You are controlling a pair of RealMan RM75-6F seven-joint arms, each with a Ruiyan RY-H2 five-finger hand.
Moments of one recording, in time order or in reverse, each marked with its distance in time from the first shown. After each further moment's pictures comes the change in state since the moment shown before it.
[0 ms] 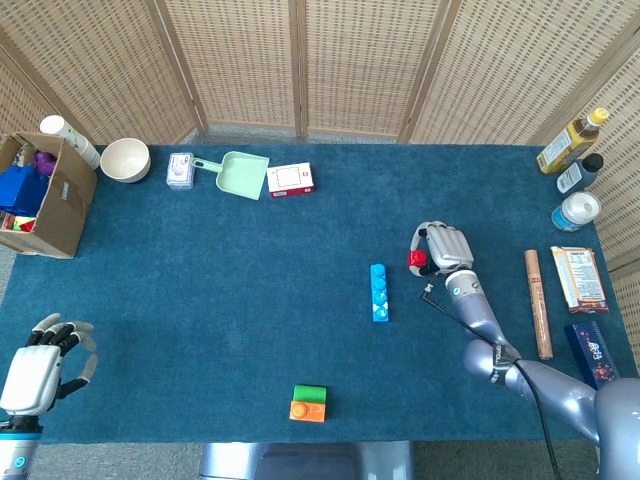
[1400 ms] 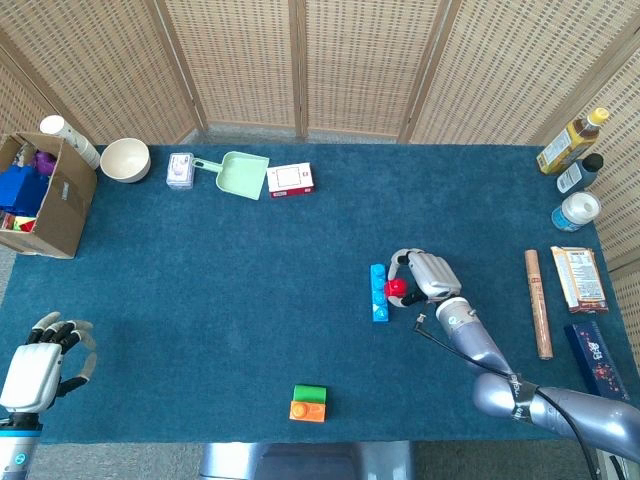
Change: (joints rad) left arm -0.010 0.003 -0.002 0.005 -0.007 -0.018 0.017; right arm -0.009 0.190 -0.062 -0.474 0.078 0.104 0.008
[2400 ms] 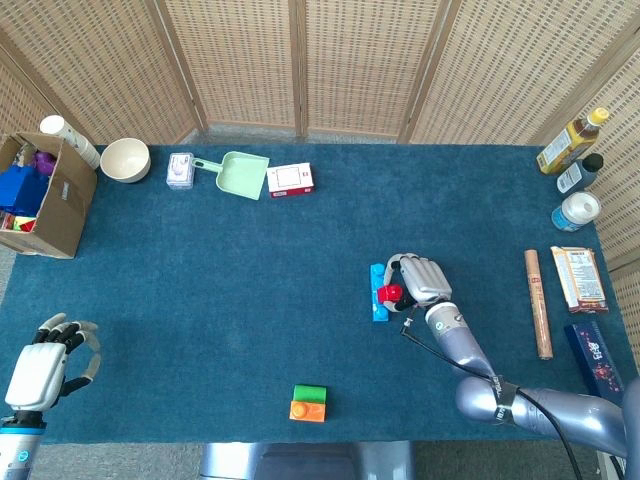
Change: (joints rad) left arm -0.011 -0.022 0.006 0.049 -0.001 -0.023 -0.052; right arm 0.045 -0.057 -0.042 -0.008 0.088 0.094 -0.117
